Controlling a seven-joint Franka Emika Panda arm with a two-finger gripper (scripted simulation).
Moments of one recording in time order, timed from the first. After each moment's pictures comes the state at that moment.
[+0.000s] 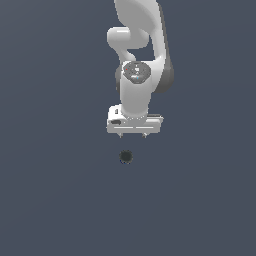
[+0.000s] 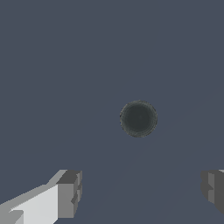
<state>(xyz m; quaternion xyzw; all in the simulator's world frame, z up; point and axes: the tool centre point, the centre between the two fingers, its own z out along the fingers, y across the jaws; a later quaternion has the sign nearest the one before) -0.011 0.020 0.163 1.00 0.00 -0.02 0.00</state>
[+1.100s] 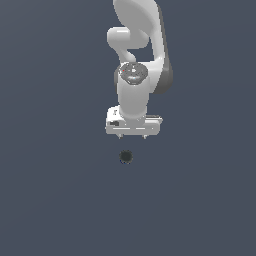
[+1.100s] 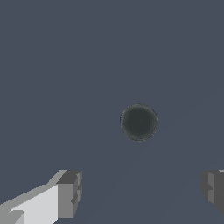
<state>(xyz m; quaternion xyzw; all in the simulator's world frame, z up) -0.005 0.018 0.162 1.00 -0.01 -0.02 -0.01</state>
